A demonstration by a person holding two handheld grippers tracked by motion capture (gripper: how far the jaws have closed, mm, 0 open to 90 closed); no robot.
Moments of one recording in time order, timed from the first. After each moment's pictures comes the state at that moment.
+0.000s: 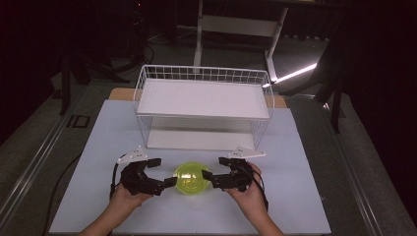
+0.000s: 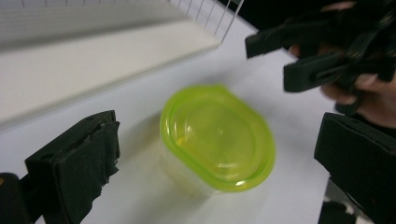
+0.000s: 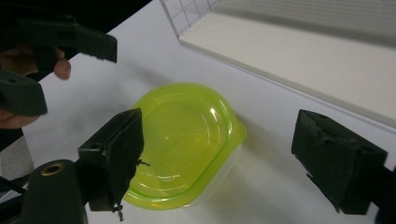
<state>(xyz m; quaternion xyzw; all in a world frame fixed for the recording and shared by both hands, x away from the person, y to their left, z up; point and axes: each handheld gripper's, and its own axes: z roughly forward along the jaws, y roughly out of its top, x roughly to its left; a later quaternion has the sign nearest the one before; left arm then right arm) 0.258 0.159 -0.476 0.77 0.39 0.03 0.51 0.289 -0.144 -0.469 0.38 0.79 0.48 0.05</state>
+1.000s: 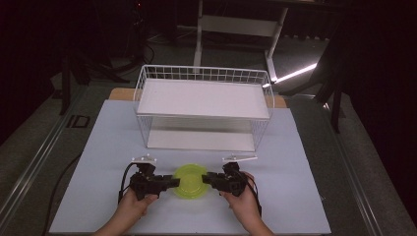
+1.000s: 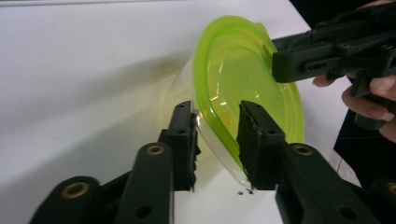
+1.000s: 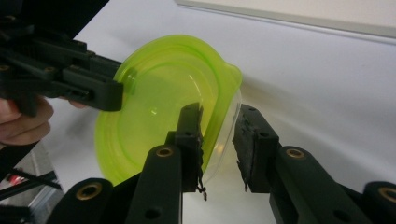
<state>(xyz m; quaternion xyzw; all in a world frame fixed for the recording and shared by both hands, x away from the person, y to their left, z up) 0.266 0.152 -0.504 0.76 0.46 -0.06 0.46 0.286 -0.135 -0.495 0.43 0.79 0.44 -0.03</state>
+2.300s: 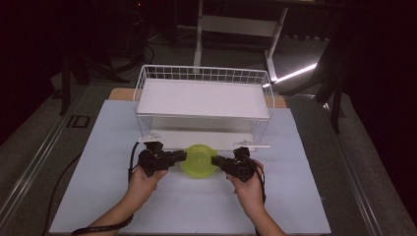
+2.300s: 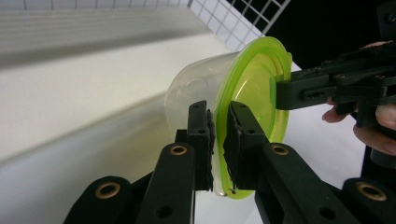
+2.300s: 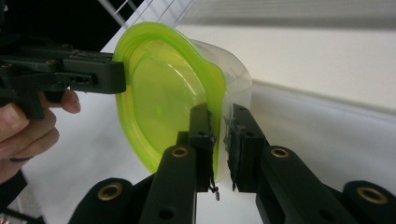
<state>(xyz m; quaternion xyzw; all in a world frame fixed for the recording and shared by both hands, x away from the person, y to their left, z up) 0.315 0.133 -0.467 0.75 0.43 0.02 0.51 0.312 -0.152 -0.465 0.48 0.74 0.47 0.01</state>
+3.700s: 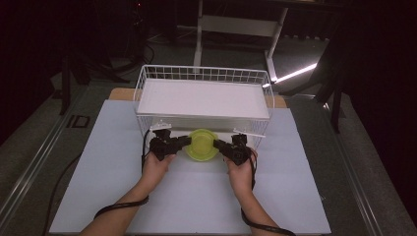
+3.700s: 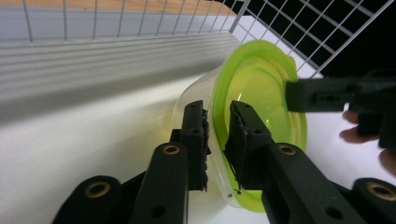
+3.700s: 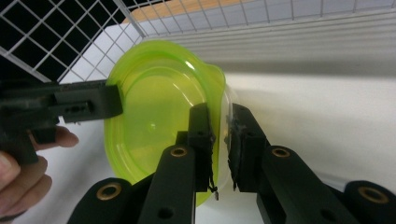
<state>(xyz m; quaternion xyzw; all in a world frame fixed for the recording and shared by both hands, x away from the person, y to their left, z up) 0.374 0.120 -0.502 0.73 0.45 0.06 0.52 0.369 -0.147 -0.493 0.53 0.69 0.48 0.07</state>
